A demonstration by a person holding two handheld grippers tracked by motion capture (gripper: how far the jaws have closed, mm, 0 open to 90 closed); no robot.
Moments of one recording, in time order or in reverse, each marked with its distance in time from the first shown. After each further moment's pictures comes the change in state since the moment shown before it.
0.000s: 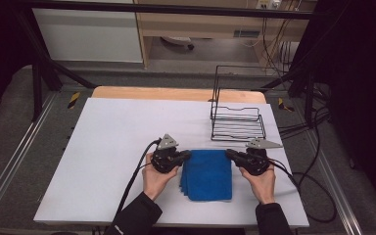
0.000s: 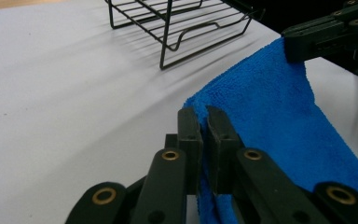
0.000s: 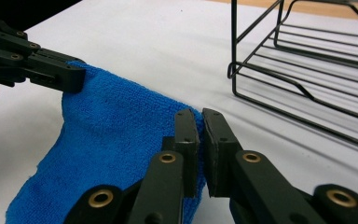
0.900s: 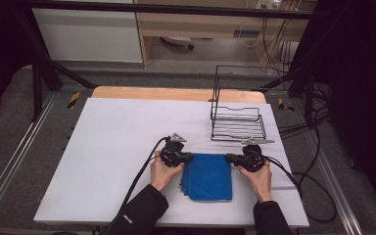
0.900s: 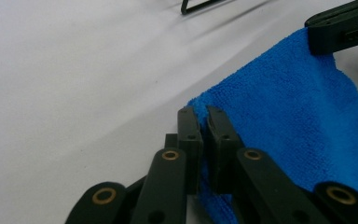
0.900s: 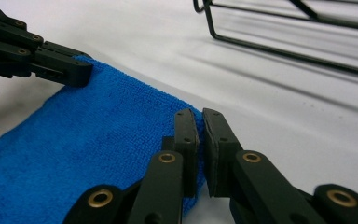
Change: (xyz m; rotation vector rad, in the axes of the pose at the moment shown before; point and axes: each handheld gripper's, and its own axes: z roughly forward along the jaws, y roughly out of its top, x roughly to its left) left arm 0.024 -0.008 0.051 0.196 -0.001 -0.067; right arm -0.028 -0.017 0.032 0.164 -0.004 0.124
